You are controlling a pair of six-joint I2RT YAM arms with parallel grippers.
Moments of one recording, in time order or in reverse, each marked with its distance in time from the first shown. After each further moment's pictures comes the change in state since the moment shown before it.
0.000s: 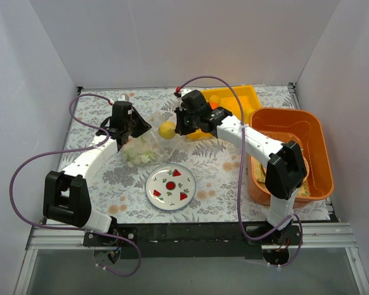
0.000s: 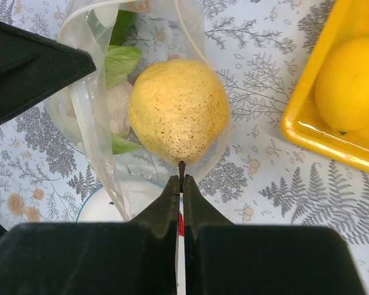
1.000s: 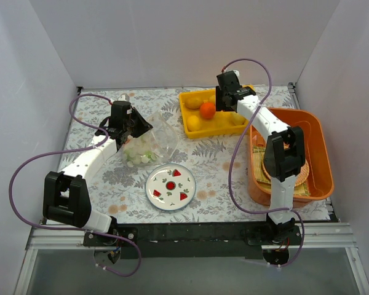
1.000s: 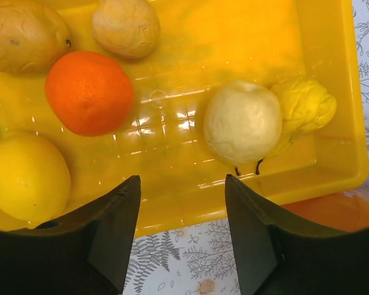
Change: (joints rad) left arm 0.010 -0.004 0.000 0.000 0.068 -0.003; right arm -0.358 0.160 0.178 -0.145 0.420 -0.093
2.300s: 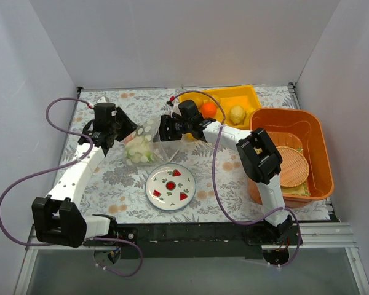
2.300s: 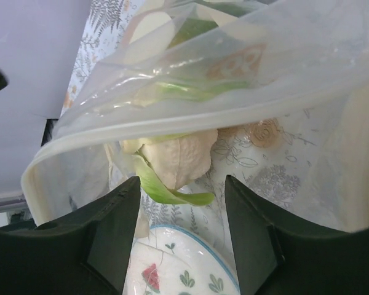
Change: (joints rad) left arm 0.071 -0.178 0.009 -0.205 -0.135 0.005; right arm 0.304 0.117 -0.236 0.620 -0.890 0.331
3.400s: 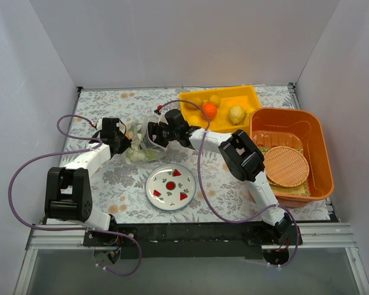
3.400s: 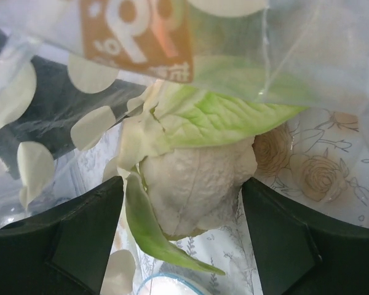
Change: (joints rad) left arm 0.086 0.219 -0.204 0.203 -0.076 -0.059; right arm 0.086 0.183 0.099 0.163 -0.027 0.131
